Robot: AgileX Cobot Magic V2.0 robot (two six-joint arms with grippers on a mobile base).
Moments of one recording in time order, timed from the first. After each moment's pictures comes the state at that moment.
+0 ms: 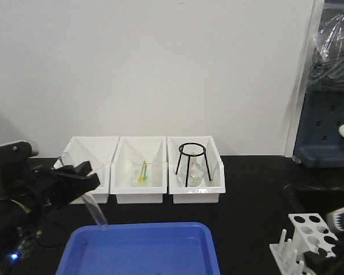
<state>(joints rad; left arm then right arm) -0.37 1.56 -0.89 -0.03 -0.46 -0.36 0.15 1.11 -0.65 0.09 0.25 -0.32</state>
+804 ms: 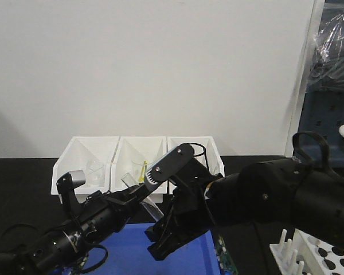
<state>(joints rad) -0.41 1.83 -0.90 0.48 -1.00 -1.00 0.57 1.68 -1.37 0.18 0.55 -0.49</state>
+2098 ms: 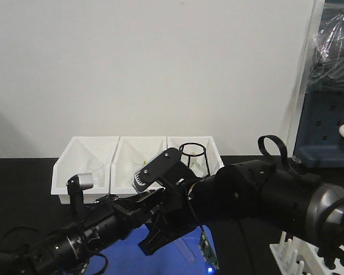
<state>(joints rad) -0.41 1.83 -0.90 0.61 -1.03 -1.06 0.57 1.78 -1.44 0.13 0.52 -0.43</state>
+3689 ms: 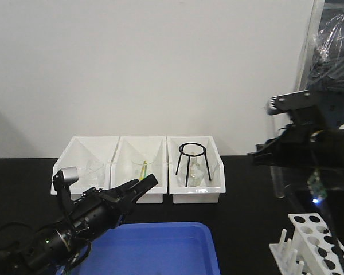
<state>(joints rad) -0.38 1.83 -0.90 0.55 -1.07 -1.06 0.08 1.58 -1.31 0.19 0.25 -0.35</state>
